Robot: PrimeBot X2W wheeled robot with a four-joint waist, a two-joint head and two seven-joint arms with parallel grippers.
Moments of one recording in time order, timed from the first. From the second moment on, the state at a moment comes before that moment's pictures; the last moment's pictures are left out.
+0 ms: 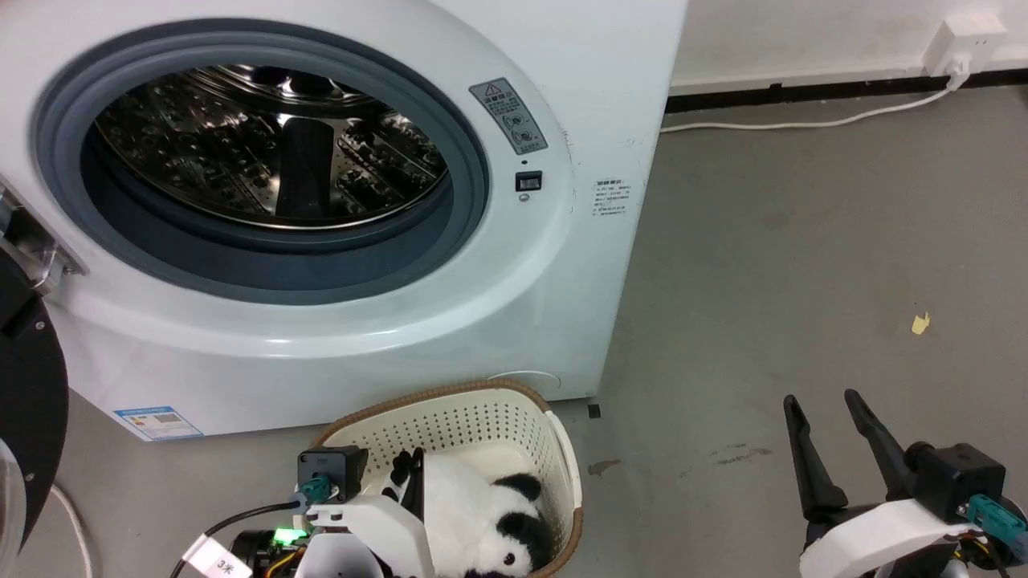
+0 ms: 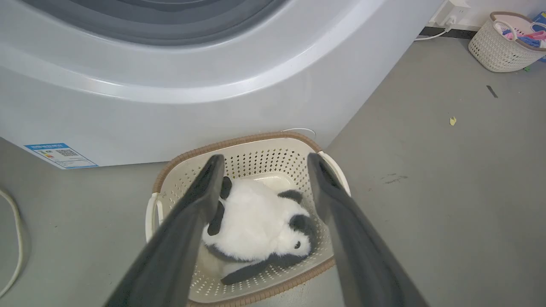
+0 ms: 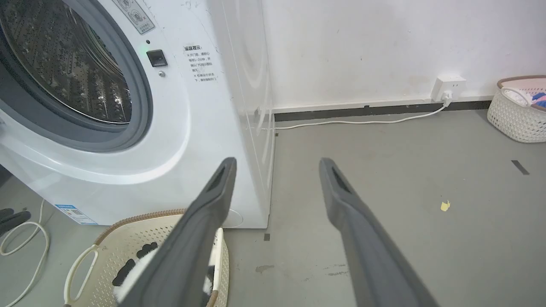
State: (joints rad) left arm -0.14 0.05 -0.18 0.39 -0.22 0.05 0.03; right arm 0.01 -0.05 -0.03 0.03 0.15 0.13 -0.06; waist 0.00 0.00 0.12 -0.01
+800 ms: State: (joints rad) left arm -0.29 0.05 -0.27 0.68 -0.37 0.09 0.00; right arm -0.03 -0.05 -0.09 -0.02 0.22 0.13 -0.09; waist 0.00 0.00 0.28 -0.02
